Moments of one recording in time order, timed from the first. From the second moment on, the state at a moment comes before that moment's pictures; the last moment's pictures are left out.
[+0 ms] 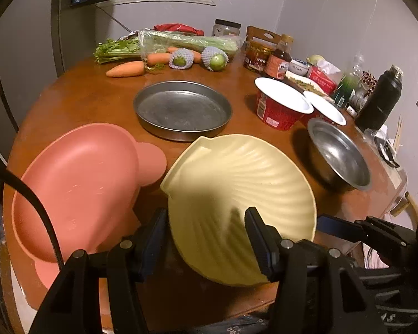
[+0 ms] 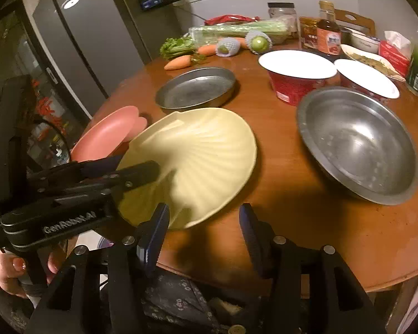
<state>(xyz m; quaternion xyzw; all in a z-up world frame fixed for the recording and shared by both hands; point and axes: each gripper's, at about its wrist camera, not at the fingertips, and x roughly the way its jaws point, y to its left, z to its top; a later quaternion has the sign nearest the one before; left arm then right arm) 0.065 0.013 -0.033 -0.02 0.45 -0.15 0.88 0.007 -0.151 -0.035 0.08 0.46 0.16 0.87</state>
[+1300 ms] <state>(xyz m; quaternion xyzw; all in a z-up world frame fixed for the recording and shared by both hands) 0.042 0.001 -0.044 -0.06 0.46 -0.08 0.88 0.080 -0.145 -0.037 -0.03 0.42 0.18 0.89</state>
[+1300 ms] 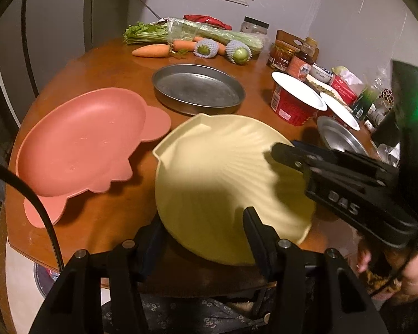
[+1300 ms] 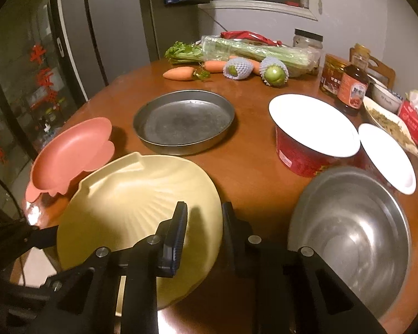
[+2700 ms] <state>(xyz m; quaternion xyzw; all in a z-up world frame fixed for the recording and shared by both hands) 0.056 0.141 0.010 -0.08 0.37 0.06 0.92 0.103 -0.005 0.028 -0.04 0.34 0.30 0.89</state>
